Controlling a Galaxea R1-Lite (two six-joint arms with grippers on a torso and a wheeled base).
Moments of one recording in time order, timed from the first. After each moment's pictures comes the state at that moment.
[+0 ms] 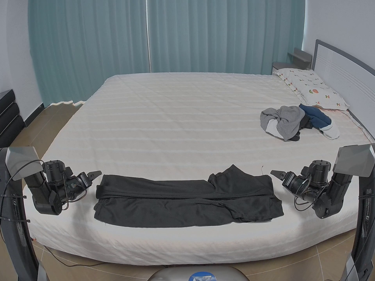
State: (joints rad) left arm 0.22 2.39 -0.73 -1.20 -0.42 -0.50; right arm 0.02 2.40 -0.66 -1.36 0.26 0.66
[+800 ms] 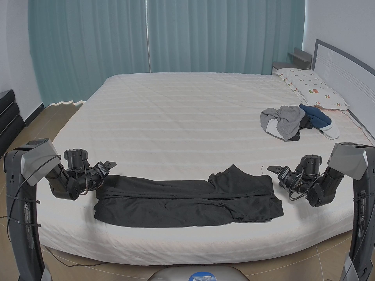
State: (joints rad) left arm 0.07 2.47 -1.07 -0.86 -0.24 -0.69; right arm 0.01 2.49 -0.92 -1.10 0.26 0.81
